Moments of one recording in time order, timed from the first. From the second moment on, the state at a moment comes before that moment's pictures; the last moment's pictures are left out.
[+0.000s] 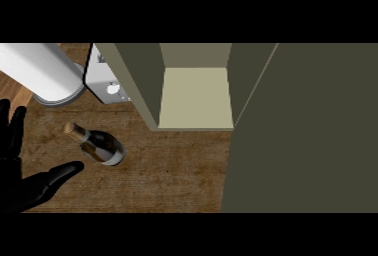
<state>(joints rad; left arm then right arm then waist) 0.00 0.07 0.02 -2.23 0.02 0.46 0.48 -0.01 -0.09 0.16 -2.50 -0.06 0.04 0.59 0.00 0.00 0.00</state>
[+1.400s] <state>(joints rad) 0.05 0.04 0.22 -1.69 0.24 0.21 -0.02 -0.09 -0.09 0.12 -2.49 -0.06 0.03 0.66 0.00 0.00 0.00</state>
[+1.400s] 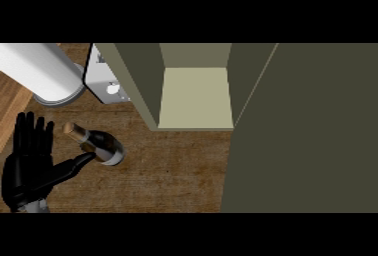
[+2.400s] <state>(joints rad) 0.01 0.02 0.23 -1.38 0.27 0.10 -0.26 -0.07 -0.08 0.13 -2.50 -0.06 0.05 0.65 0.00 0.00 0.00</state>
